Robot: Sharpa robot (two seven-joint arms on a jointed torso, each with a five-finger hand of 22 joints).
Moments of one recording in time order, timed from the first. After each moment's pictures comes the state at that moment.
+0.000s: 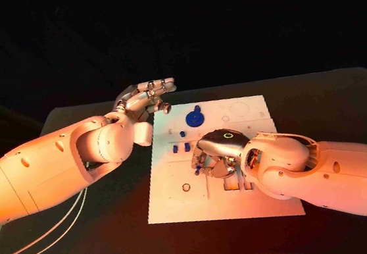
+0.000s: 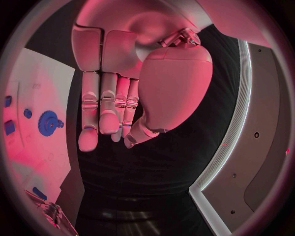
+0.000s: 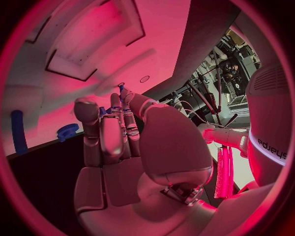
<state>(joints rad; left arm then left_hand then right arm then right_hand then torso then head) 1.21 -0.84 -0.01 1.51 0.15 -0.27 0.32 1.39 -0.16 0.46 0.01 0.05 1.10 0.16 0.11 0.07 1.19 0.08 0.17 0.10 1.30 0.00 1.06 0.72 0.15 1.29 0.10 0.62 1.16 1.05 -0.62 -0.03 1.61 -1.70 -0.23 -0.15 1.36 -0.07 0.53 -0.10 0.05 1.18 0.12 0.11 0.10 1.24 0.06 0.10 0.10 1.47 -0.02 1.24 1.15 0.16 1.23 0.08 1.12 0.74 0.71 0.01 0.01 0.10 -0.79</state>
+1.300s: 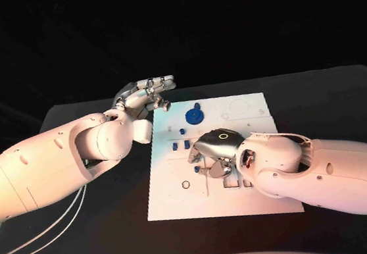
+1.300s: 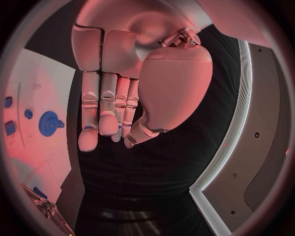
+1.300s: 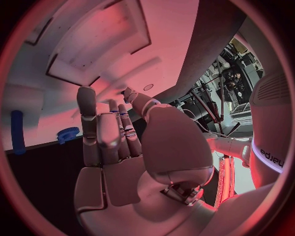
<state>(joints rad) 1.21 -0.84 -0.01 1.51 0.15 -0.27 0.32 1.39 -0.16 0.46 0.01 0.05 1.10 0.16 0.11 0.07 1.19 0.08 0.17 0.10 1.30 0.00 1.06 0.72 0.15 1.29 0.10 0.62 1.16 1.05 -0.59 -0.04 1.60 -1.77 -0.19 -0.20 1.29 -0.12 0.47 -0.09 0.05 1.00 0.18 0.06 0.07 1.01 0.12 0.06 0.06 1.47 0.01 1.18 1.06 0.16 1.14 0.12 1.01 0.56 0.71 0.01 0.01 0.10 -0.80</state>
